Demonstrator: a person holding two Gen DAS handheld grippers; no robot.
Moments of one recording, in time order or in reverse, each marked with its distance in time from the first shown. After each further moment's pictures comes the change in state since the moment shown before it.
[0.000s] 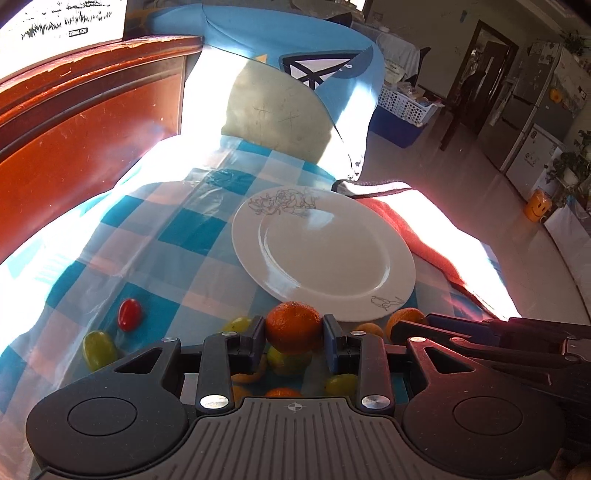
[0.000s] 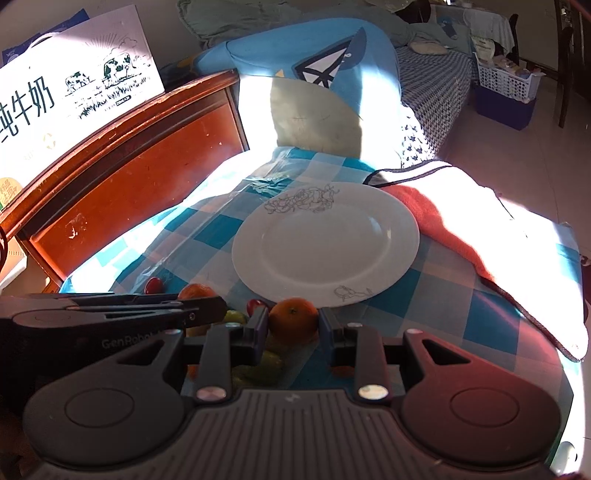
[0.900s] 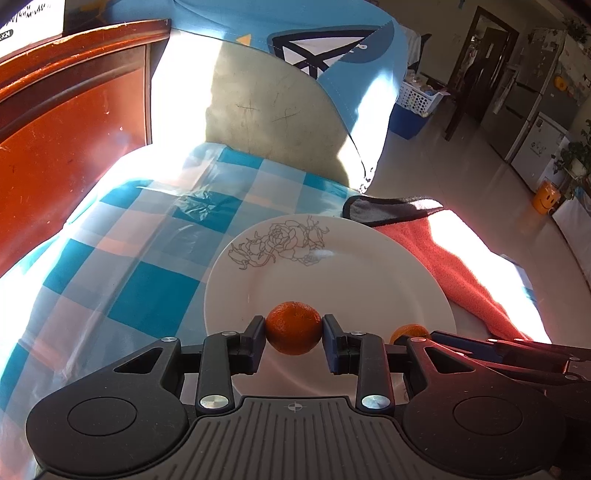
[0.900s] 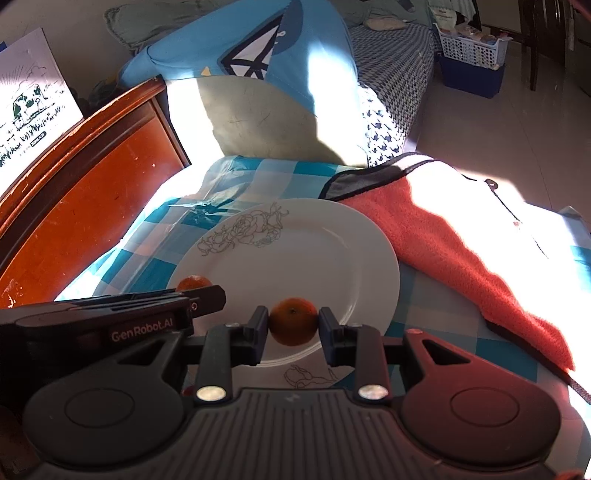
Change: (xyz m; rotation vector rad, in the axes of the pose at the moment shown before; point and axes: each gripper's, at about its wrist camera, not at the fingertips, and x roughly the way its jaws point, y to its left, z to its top) left arm 0.086 0.001 0.054 0.029 0.037 0.008; right arm 0.074 -0.040 0.041 0.145 0.030 -0.070
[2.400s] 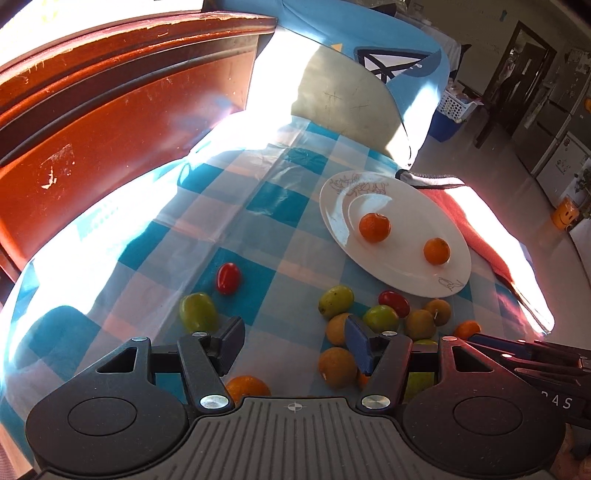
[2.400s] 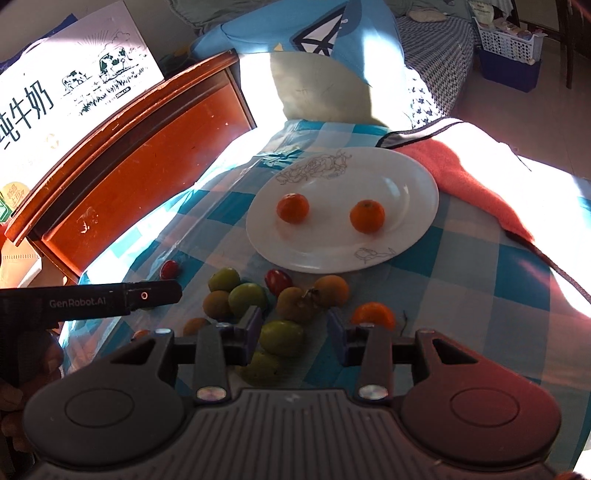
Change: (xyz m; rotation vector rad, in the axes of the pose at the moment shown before) left arm -0.118 0.060 -0.077 -0.116 0.034 0.075; right arm -0.071 0.031 -0.077 -0.073 0.056 0.150
